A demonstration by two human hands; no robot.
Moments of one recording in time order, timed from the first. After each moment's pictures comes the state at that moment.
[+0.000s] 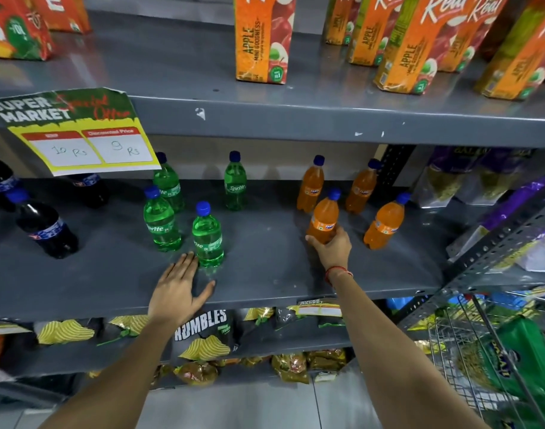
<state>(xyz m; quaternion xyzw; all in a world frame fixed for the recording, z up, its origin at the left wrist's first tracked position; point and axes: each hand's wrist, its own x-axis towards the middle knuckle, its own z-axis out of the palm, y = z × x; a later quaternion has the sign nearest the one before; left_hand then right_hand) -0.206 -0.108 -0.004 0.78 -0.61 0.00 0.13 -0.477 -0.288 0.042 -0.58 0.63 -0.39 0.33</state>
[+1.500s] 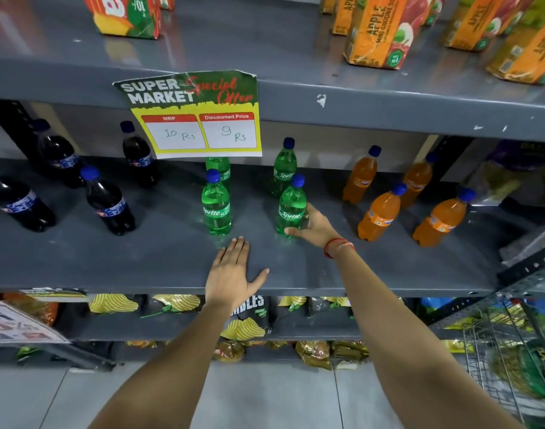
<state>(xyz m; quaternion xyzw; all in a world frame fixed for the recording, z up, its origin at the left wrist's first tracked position) -0.204 -0.110 -0.010 0.77 -0.62 0.01 0.15 -0.356 -0.272 0.059 -0.77 0.45 -0.18 0.42</state>
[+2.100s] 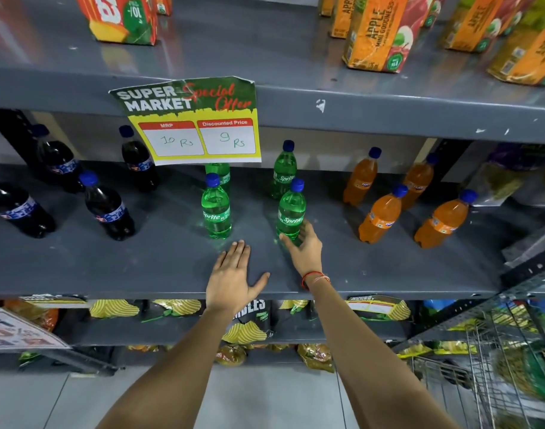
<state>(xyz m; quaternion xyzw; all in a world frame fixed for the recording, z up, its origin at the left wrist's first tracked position) -0.205 -0.111 -0.007 0.77 -0.62 0.01 0.14 -0.338 -0.229 0.012 -0.67 0.51 -0.39 0.39</state>
